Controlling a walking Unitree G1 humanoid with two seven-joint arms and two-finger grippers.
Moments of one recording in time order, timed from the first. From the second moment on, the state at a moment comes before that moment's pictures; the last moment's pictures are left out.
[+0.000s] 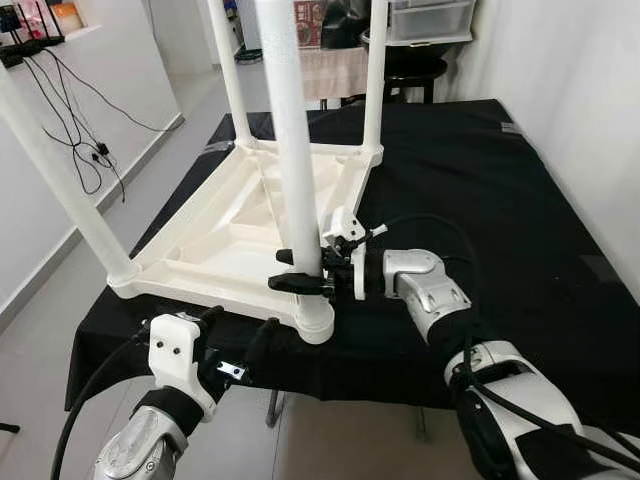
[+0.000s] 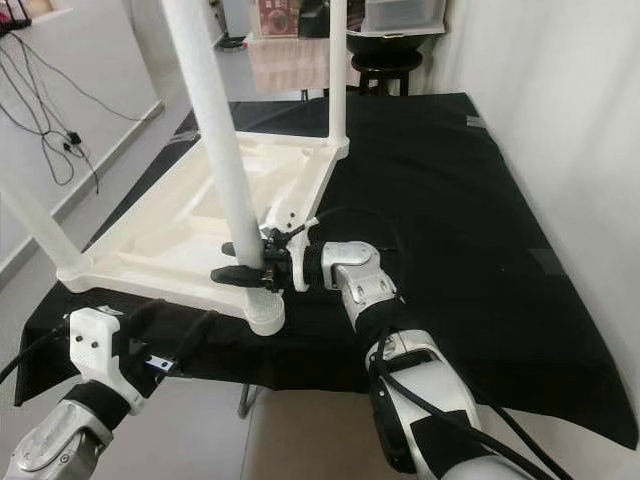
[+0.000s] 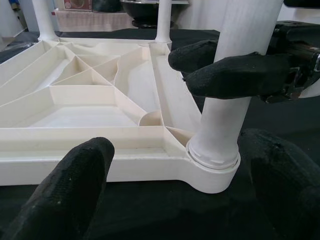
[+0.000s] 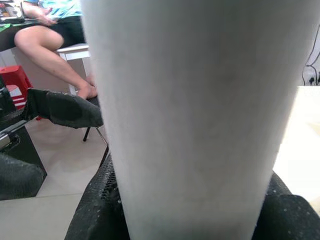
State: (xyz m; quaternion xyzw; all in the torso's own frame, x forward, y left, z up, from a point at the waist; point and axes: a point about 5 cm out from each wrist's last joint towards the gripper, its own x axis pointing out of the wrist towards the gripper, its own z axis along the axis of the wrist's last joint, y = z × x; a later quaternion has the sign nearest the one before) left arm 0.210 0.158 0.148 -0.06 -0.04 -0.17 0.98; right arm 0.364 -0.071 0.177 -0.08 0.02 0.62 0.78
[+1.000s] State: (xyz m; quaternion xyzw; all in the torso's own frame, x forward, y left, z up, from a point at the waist) left arm 0.210 0.162 0.151 -0.06 -0.04 -0.17 0.98; right arm 0.356 -0.026 0.166 -0.07 0.01 0.46 0.89
